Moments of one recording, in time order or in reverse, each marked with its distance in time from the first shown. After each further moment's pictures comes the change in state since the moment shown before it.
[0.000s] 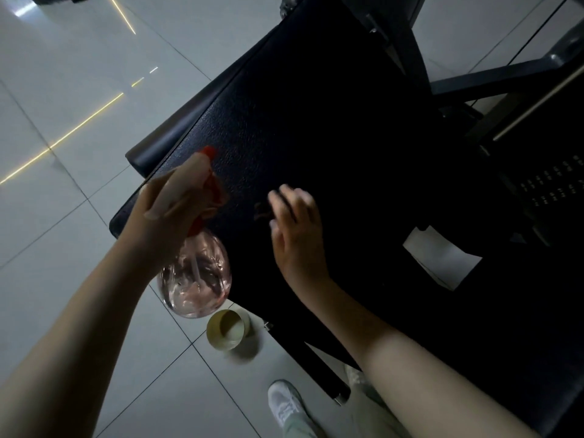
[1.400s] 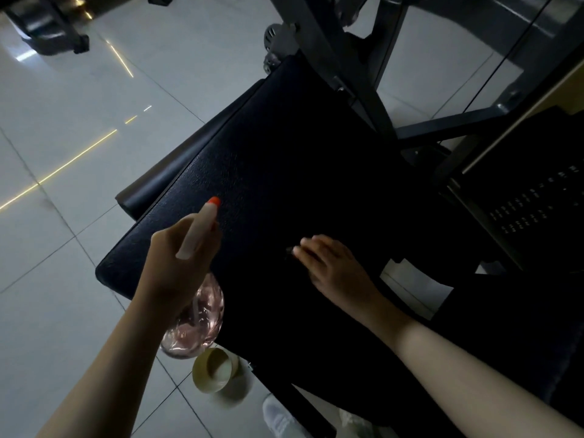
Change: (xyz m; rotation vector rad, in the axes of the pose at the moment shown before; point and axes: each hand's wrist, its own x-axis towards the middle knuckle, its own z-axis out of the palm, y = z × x) left_hand 0.007 0.000 0.033 0.083 0.131 -0.016; right_hand -0.004 0.099 -0.056 -0.297 -0.142 -0.433
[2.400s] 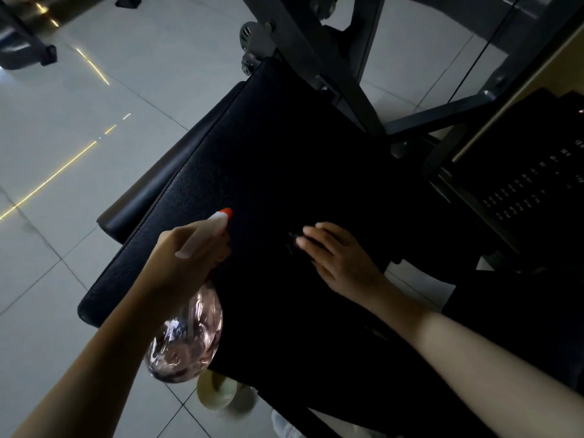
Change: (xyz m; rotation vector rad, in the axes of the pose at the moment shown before) left_hand 0.041 0.008 0.007 -0.100 -0.231 -0.127; right_hand 0.014 0.030 -0.006 0.090 -0.026 0.081
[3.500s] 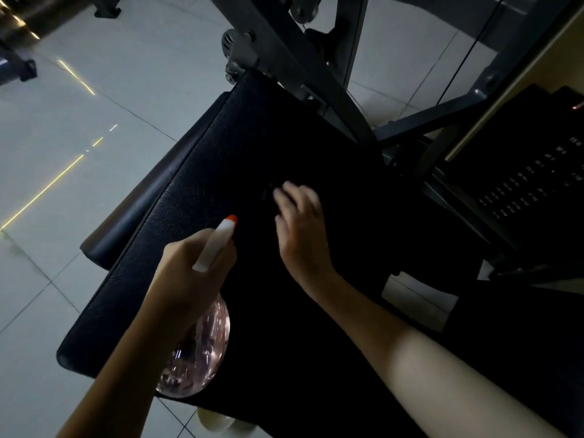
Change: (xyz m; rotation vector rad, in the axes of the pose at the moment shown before) left_hand 0.026 0.008 0.019 0.205 0.044 0.063; right_hand 0.098 -0.026 0.011 0.111 0.221 0.508
